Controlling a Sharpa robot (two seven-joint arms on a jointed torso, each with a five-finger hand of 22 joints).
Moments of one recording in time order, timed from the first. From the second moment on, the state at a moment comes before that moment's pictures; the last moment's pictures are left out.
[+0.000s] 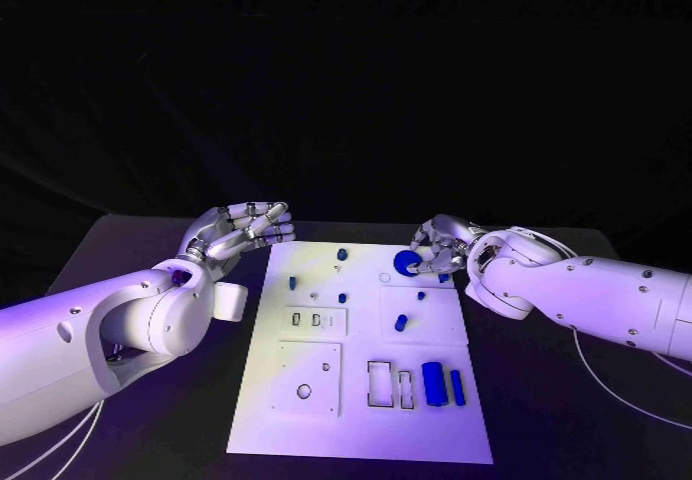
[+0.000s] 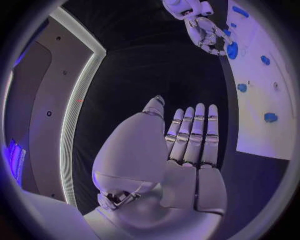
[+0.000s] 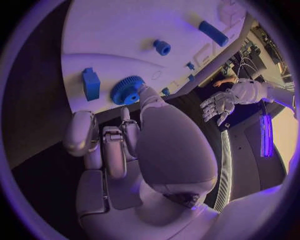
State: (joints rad) left arm 1.24 -0.90 -0.02 1.63 -0.02 -0.38 0.43; left_hand 1.52 -0.02 -0.03 0.28 0.32 0.79 0.20 0.25 0.16 0.94 0.20 0.06 0.06 0.88 0.17 0.24 0.18 0.17 0.74 0.27 0.28 0.09; right arm 1.31 -0.81 -0.14 1.41 -1.22 -0.38 -0.28; right_hand 1.45 -0.18 0.06 0.29 0.33 0.72 0.14 0.46 0.39 1.39 0.06 1.39 1.31 1.47 -0.02 1.57 1.31 0.12 1.37 0.09 1.22 1.14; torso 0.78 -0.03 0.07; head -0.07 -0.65
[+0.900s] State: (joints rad) left arm 1.24 -0.90 -0.02 1.63 -0.02 -0.38 0.43; left_hand 1.52 -0.02 -0.03 0.28 0.32 0.79 0.20 0.25 0.16 0.93 0.20 0.06 0.06 0.88 0.17 0.24 0.18 0.17 0.74 0.27 0.28 0.09; right arm 1.31 -0.80 -0.14 1.39 -1.23 -0.37 -0.28; right_hand 1.41 -0.14 0.19 0.29 0.39 0.82 0.13 0.45 0.35 1.43 0.04 1.43 1.31 1.47 -0.02 1.57 1.31 0.12 1.38 0.08 1.24 1.17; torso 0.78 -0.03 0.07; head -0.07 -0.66
